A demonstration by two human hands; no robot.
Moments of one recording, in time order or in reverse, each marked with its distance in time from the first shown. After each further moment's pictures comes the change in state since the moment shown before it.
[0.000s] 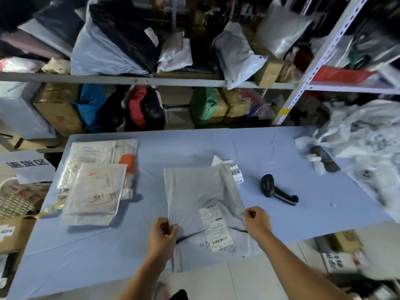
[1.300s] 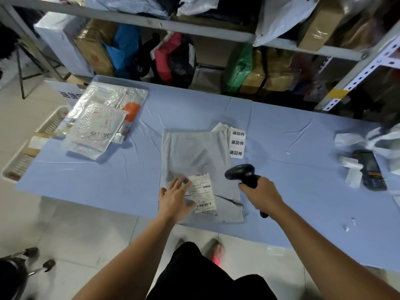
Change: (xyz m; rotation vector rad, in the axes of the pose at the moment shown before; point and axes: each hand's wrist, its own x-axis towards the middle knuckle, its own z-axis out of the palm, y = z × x) left_hand -0.024 0.012 0.167 0.912 -0.059 0.133; right_hand 0.127 0.011 -0.103 -0.307 -0.511 -0.332
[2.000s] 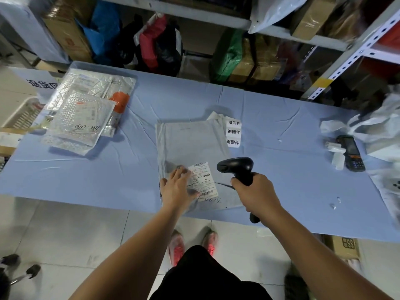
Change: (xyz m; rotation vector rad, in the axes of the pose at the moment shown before) left_hand 0.010 -0.004 0.007 -0.066 0.042 -0.017; right_hand -0.081 -0.059 0.022 0.207 0.103 0.118
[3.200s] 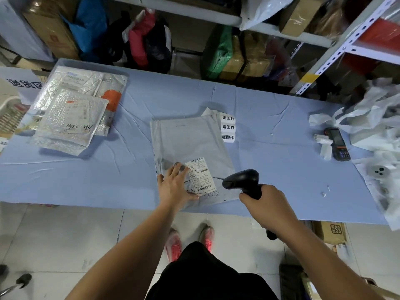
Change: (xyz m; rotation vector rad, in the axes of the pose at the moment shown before) left_hand -0.008 -0.004 -0.020 0.061 -0.078 0.081; right_hand -0.051 0.014 -0.013 -0.241 0.008 0.046
